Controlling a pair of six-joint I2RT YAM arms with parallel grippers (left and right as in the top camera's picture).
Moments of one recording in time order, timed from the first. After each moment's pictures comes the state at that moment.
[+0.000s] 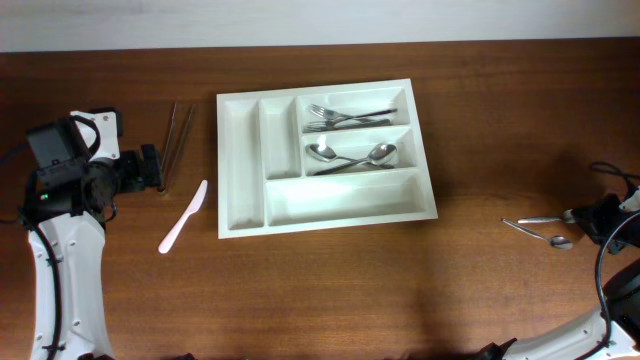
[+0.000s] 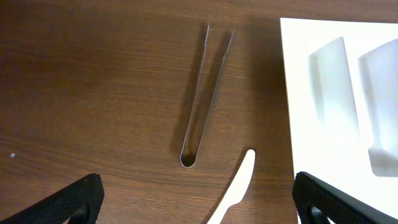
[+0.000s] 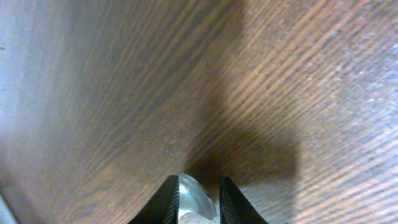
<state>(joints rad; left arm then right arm) 0.34 1.41 1.16 -0.62 0.18 0.16 -0.92 2.01 1.24 -0.59 -0.53 0.04</state>
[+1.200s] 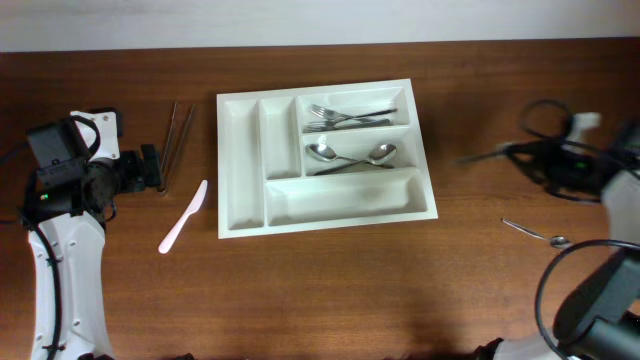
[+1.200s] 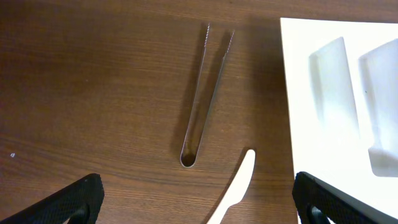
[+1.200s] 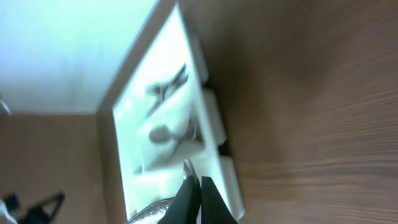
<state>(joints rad) 0.34 1.41 1.16 -0.62 0.18 0.16 -0.49 1.71 1.23 -0.72 -0.92 0.16</state>
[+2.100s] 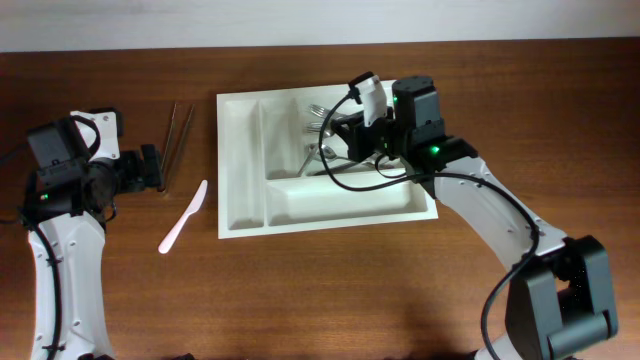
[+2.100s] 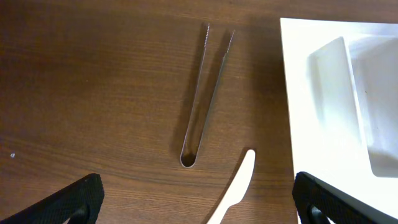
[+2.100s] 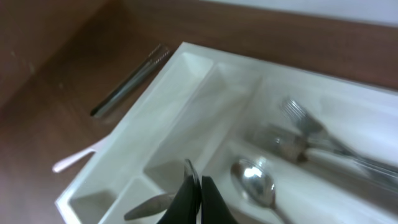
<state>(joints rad) 0.34 1.41 1.16 -0.62 0.18 0.16 0.33 1.74 1.23 -0.10 -0.52 0.05</state>
